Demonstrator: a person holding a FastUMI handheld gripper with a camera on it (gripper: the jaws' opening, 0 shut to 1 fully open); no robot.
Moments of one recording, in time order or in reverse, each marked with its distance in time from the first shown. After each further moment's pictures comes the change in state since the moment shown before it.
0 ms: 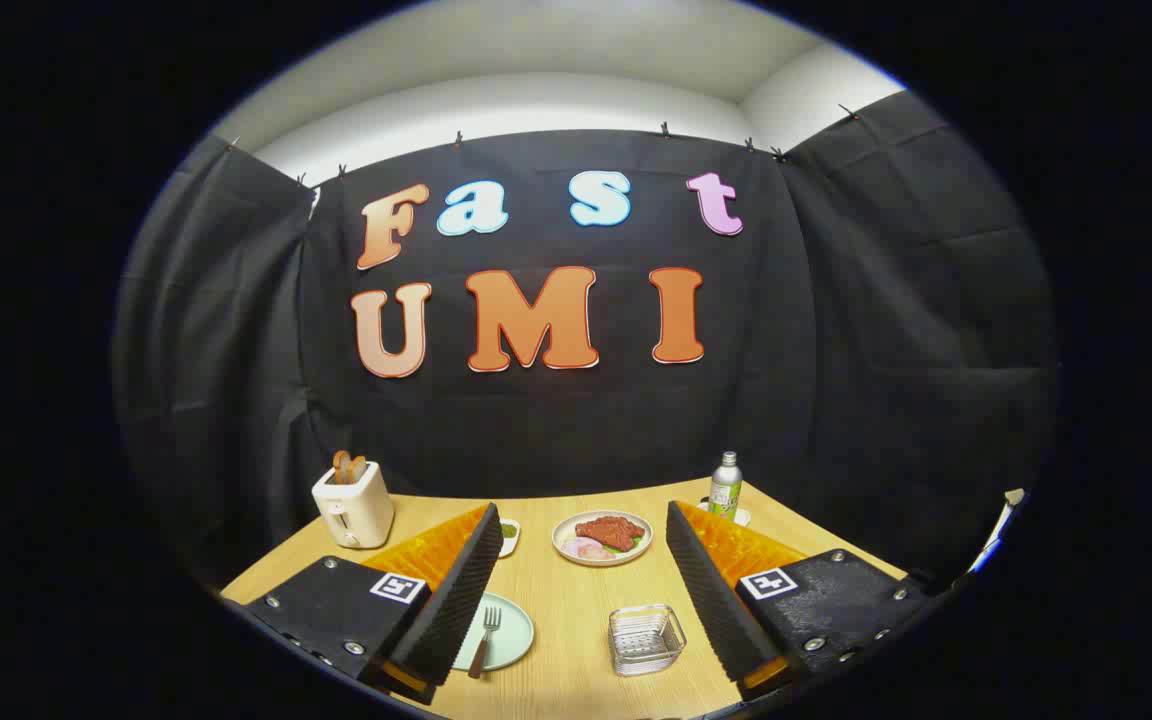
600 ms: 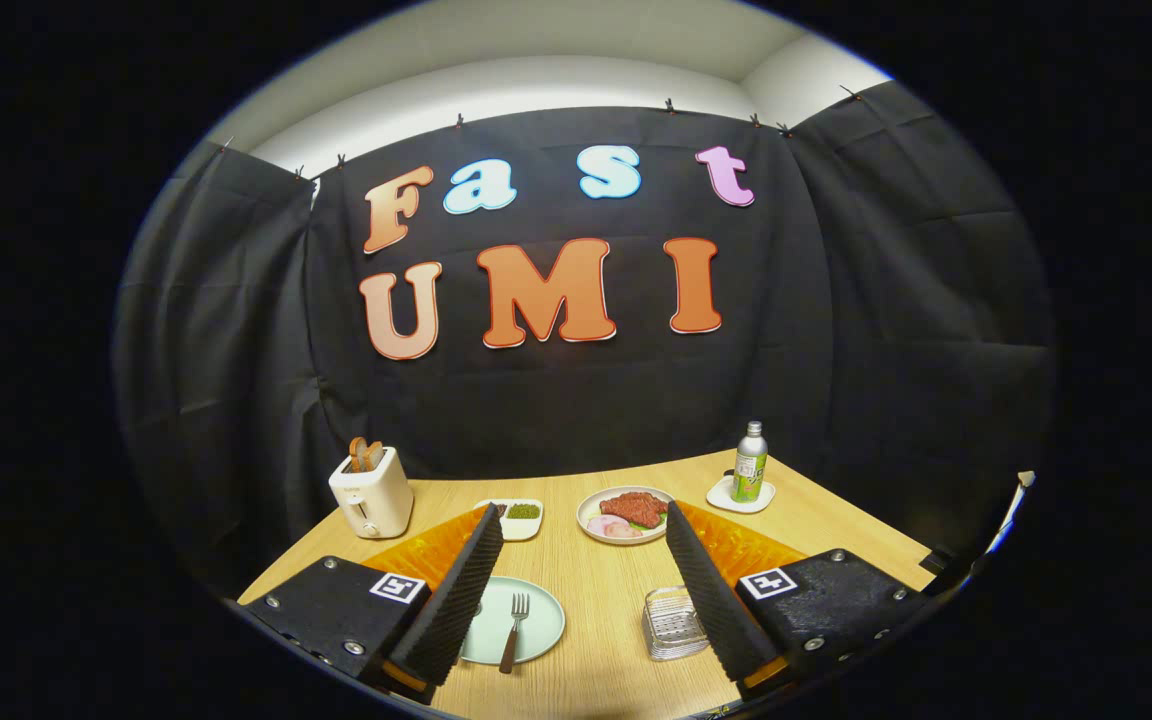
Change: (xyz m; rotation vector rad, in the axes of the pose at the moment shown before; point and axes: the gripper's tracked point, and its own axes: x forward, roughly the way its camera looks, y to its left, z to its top) arm 0.006 0.033 -0.025 0.029 0.079 0.041
